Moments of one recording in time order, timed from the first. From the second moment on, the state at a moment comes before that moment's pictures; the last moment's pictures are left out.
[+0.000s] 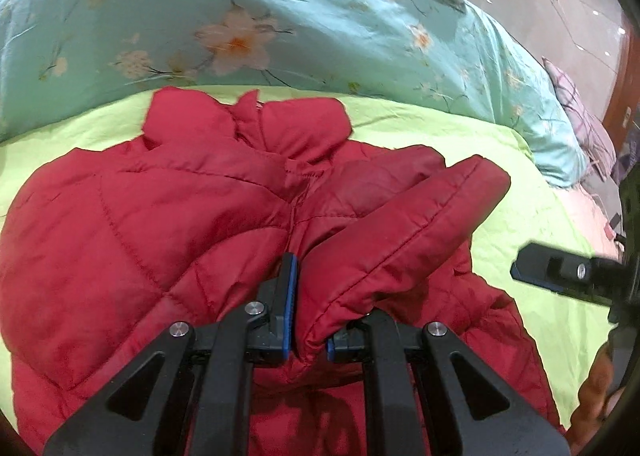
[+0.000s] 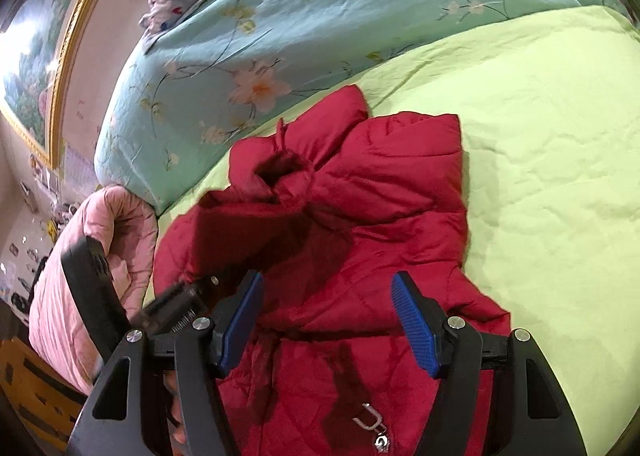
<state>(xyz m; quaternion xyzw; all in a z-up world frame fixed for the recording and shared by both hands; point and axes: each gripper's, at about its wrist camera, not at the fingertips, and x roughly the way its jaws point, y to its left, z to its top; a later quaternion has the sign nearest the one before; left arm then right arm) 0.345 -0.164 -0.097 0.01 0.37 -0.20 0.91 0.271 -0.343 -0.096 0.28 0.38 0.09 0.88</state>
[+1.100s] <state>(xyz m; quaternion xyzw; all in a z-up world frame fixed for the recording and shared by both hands) 0.325 -0.195 -0.119 0.06 0.40 -0.25 0.88 0.350 -0.348 -0.132 0.39 0.42 0.14 0.81</state>
